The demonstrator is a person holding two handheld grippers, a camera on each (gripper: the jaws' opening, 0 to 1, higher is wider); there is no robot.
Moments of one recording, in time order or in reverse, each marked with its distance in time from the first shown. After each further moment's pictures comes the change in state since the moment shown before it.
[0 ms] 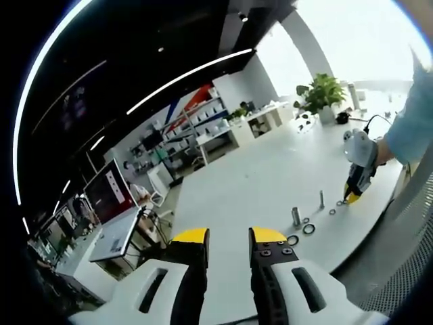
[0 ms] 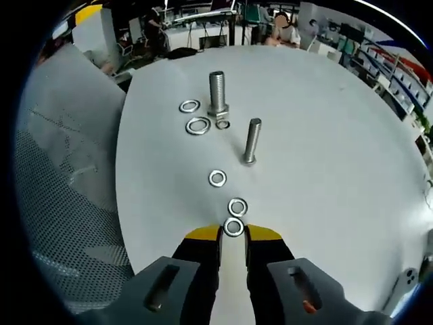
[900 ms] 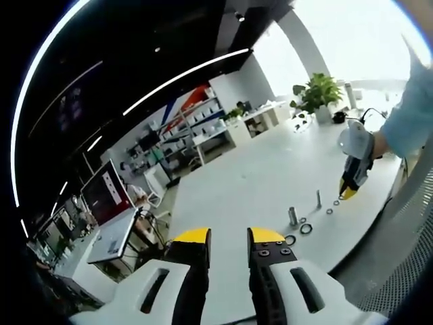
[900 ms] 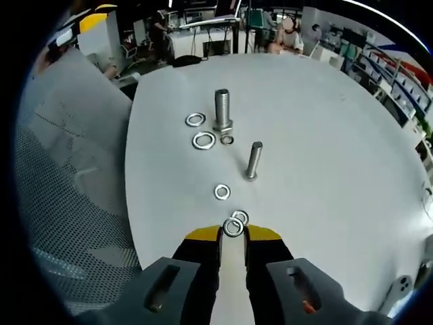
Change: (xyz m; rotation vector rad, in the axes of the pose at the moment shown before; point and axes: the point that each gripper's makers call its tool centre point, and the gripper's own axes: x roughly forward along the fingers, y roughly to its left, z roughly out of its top) left arm 0.001 -0.004 0.001 0.005 -0.006 -0.024; right arm -0.018 0.003 0.023 -0.019 -0.038 0.021
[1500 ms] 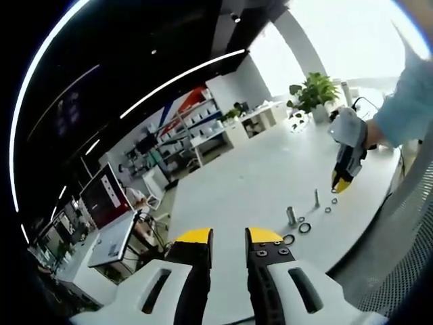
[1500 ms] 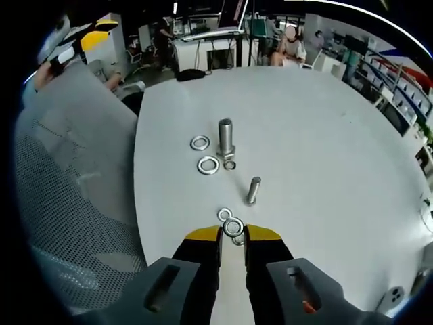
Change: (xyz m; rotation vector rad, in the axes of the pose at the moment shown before) left arm 0.000 -0.004 0.001 0.023 -0.002 -0.013; right arm -0.016 0.000 0.031 -0.010 -0.049 0.012
